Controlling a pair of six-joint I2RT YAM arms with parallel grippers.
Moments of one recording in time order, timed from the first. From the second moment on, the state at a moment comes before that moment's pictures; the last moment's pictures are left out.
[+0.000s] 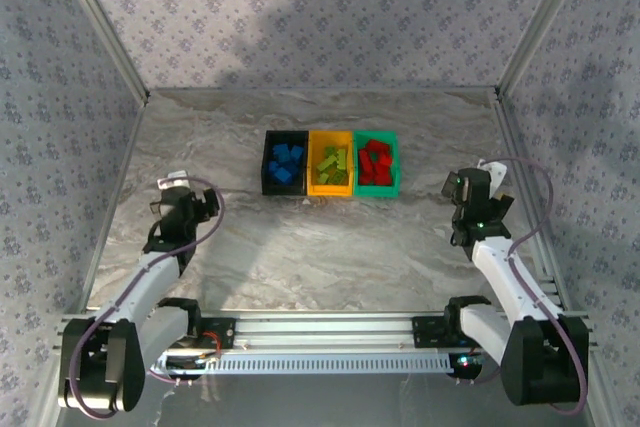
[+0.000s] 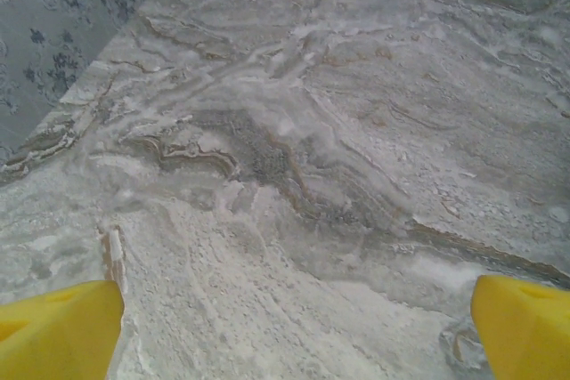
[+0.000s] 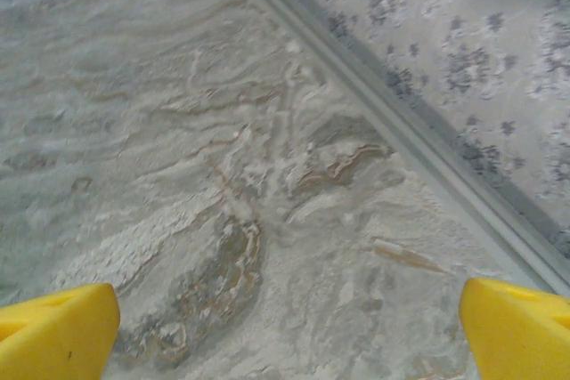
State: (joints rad) left arm -0.08 0.95 0.32 0.10 -0.32 -0.18; right arm 0.06 0.98 0.51 -0.12 0.50 0.27
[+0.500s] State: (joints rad) left arm 0.01 1.36 0.32 0.56 -0.17 -0.10; right arm -0.06 1.20 0.41 0.28 0.18 0.07
